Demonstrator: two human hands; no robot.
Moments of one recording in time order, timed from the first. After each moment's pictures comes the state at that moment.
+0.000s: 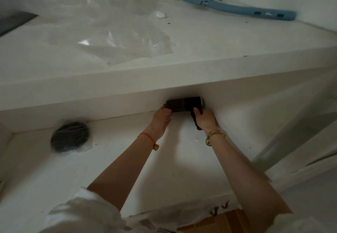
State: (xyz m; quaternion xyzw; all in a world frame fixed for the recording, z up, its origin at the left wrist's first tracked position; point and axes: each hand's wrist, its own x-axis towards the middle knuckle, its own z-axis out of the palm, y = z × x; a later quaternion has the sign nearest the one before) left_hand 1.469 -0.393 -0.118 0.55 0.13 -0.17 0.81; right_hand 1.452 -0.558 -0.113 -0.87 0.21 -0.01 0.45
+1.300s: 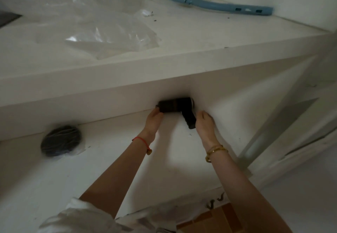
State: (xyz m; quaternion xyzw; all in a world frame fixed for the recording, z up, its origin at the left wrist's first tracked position) left_hand 1.465 -0.390 -0.139 0.70 0.07 -0.12 0.70; right_hand 1.391 -0.549 -0.101 -0.74 0.25 -0.10 0.62
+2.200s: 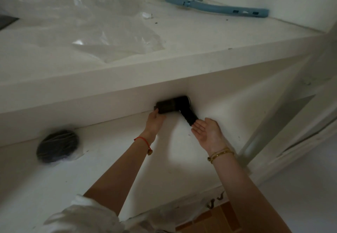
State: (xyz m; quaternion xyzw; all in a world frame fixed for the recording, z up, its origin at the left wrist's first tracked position) left_hand 1.475 -0.394 -0.145 0.76 0.04 -0.13 0.63; right_hand 1.377 -0.559 -0.104 -0.38 0.33 -0.02 0.87
